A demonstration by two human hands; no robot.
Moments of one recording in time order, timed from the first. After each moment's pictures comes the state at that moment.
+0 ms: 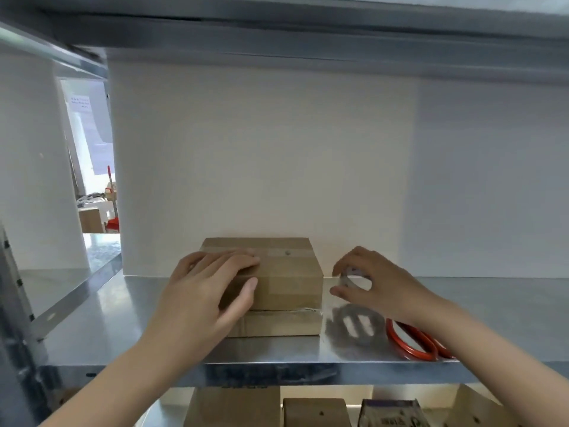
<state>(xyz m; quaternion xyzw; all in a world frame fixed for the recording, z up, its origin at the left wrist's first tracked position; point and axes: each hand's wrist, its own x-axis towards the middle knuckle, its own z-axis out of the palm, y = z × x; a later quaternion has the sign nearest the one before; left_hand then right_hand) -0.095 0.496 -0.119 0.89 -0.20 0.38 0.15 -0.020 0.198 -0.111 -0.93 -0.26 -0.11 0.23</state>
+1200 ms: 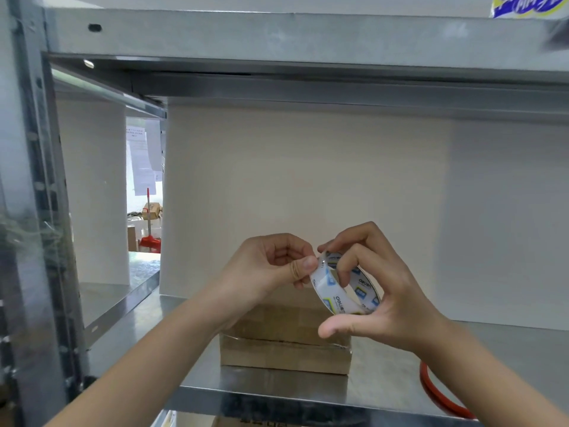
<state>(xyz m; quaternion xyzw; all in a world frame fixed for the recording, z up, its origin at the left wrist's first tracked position) -0.084 0.471 -0.044 0.73 -0.25 0.11 0.63 -0.056 0.261 -0.055 -0.70 -0.53 -0.32 0.35</state>
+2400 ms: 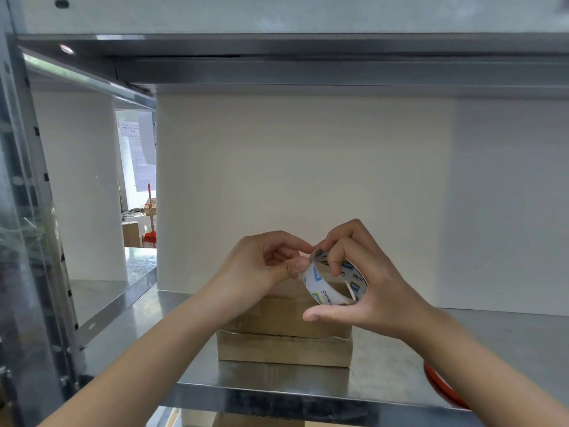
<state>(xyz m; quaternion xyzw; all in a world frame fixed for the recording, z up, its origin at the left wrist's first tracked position) -0.066 0.475 -0.058 0.80 -0.21 0.17 0.54 -0.039 0.268 -0.071 -0.73 -0.50 -0.27 0.38</state>
